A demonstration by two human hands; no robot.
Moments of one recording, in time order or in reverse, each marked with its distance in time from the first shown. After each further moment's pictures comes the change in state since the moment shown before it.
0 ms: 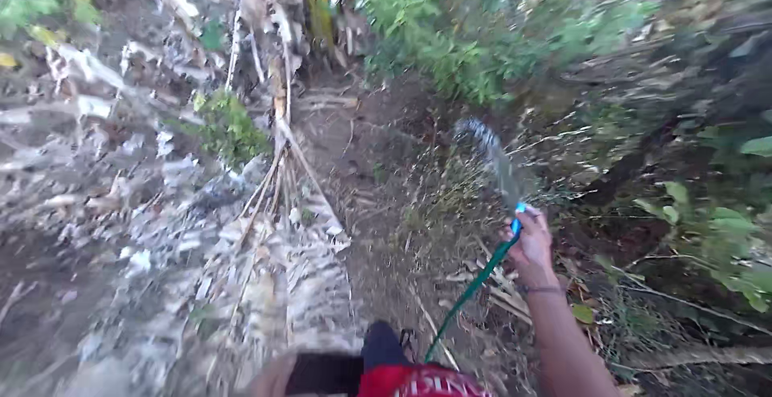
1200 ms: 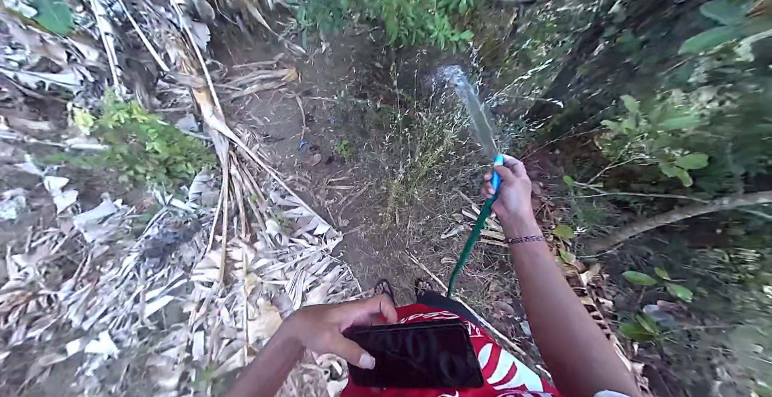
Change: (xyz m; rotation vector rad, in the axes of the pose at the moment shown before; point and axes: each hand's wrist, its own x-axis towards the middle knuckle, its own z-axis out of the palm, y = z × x) left_hand 0.235 0.136 -0.069 -0.504 -1.684 0.569; right_hand 0.007 0.029 0.080 -0.028 0.143 -0.007
